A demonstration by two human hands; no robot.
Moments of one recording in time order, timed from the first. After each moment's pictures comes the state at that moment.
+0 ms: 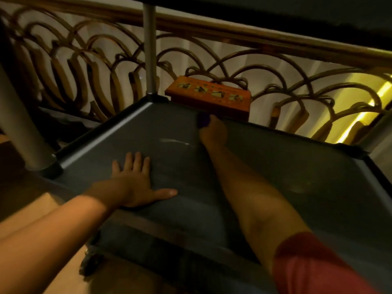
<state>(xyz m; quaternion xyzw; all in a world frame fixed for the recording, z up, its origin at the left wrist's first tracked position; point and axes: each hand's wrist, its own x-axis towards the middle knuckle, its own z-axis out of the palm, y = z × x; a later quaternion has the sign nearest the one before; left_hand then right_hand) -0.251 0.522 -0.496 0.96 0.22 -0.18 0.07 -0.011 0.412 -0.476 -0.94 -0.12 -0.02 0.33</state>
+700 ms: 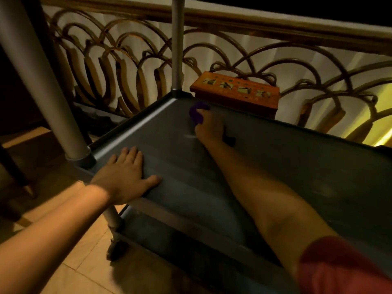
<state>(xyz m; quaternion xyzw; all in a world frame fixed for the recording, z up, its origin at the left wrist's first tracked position) -0.303 0.577 -0.501 0.96 0.27 -0.09 0.03 -0.049 0.482 -0.475 -0.92 -0.23 -0.01 0.32</state>
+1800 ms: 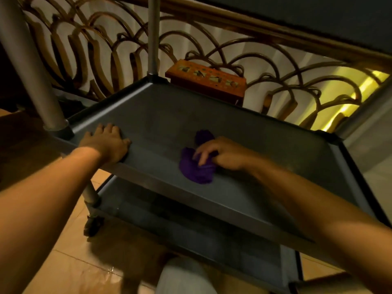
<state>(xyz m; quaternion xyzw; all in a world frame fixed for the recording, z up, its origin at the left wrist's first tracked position) -0.289 0.566 -0.501 0.93 0.34 -0.02 0.08 -0.133 0.265 -0.442 -0.81 -0.47 0.26 0.22</state>
